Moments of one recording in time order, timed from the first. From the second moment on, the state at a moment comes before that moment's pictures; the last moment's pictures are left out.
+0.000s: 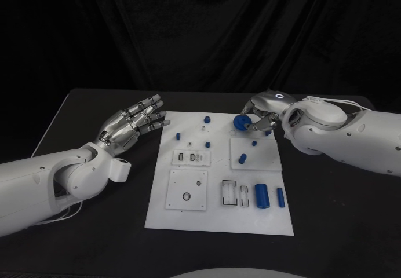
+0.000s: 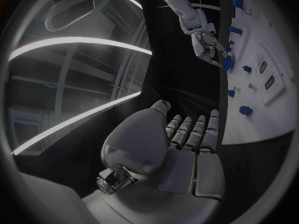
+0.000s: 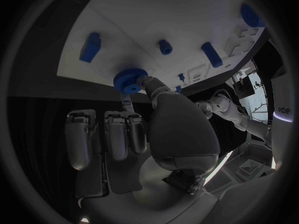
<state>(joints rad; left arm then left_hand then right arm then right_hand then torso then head) 1.27 -1.03 -0.21 1.58 -0.02 0.03 0.68 1.45 0.25 -0.03 0.20 0.65 0.29 0.08 0.04 0.04 0.25 0.16 0.04 0.06 0.22 0.25 0.17 0.04 0.12 0.29 0.29 0.19 0.06 1.46 -0.77 -0.25 1.42 -1.57 -0.33 -0.16 1.27 -0.07 0.27 0.02 0.64 0.96 0.12 0.16 0.04 1.47 0.00 1.57 1.31 1.46 -0.06 1.57 1.31 0.02 1.47 0.06 1.56 1.31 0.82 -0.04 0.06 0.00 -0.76</state>
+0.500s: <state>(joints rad) 1.27 -1.02 -0.21 1.58 -0.02 0.03 0.68 1.45 0.25 -0.03 0.20 0.65 0.29 0.08 0.04 0.04 0.25 0.16 0.04 0.06 0.22 0.25 0.17 0.04 0.12 0.29 0.29 0.19 0.06 1.50 -0.62 -0.25 1.41 -1.57 -0.33 -0.13 1.25 -0.06 0.27 0.02 0.59 0.96 0.12 0.16 0.04 1.47 0.00 1.57 1.31 1.46 -0.06 1.57 1.31 0.02 1.47 0.06 1.56 1.31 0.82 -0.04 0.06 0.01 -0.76</state>
